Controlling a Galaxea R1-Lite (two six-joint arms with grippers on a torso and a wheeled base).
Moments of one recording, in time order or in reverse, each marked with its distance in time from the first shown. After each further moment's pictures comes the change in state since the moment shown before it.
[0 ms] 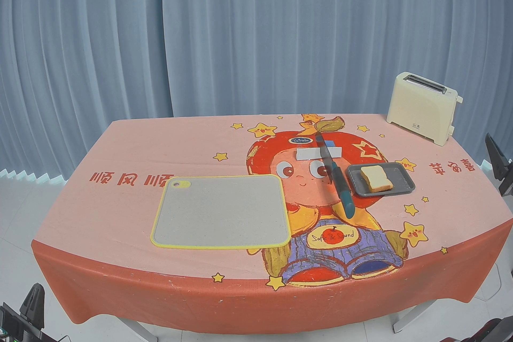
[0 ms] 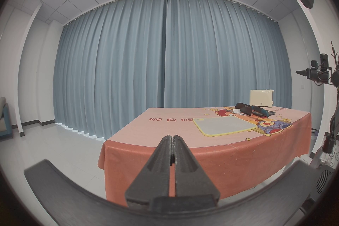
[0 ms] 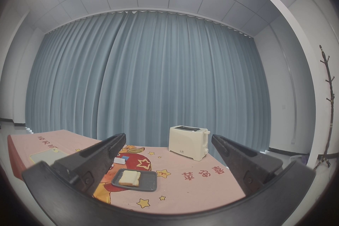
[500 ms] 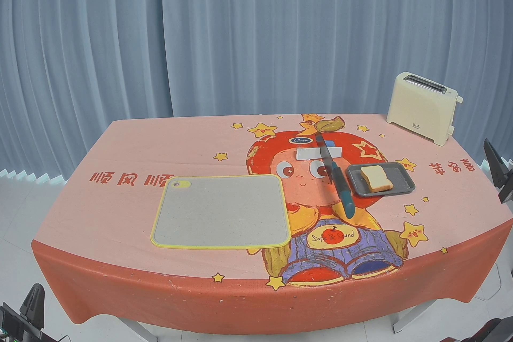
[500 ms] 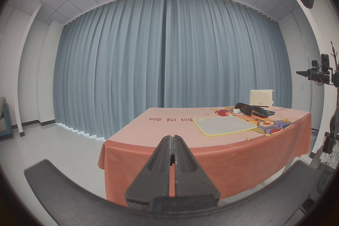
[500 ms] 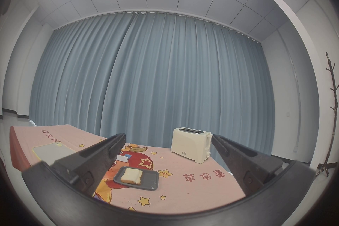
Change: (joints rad) left arm 0.000 0.000 0.000 0.000 0.000 0.000; right arm 0.017 -0.027 0.018 0.001 0.043 -0.062
